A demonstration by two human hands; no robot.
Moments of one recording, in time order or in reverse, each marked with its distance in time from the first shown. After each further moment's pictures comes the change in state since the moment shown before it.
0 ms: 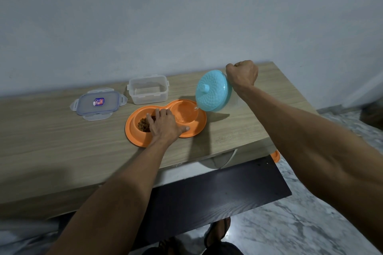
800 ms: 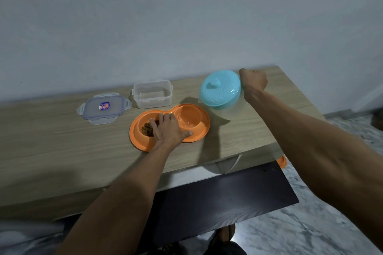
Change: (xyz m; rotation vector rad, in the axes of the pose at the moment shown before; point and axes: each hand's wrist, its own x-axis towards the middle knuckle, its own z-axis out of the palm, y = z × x) left_hand -0.003 0.003 -0.004 0.003 -0.016 0.003; right_hand 0.022 0.021 0.005 0.346 0.023 0.301
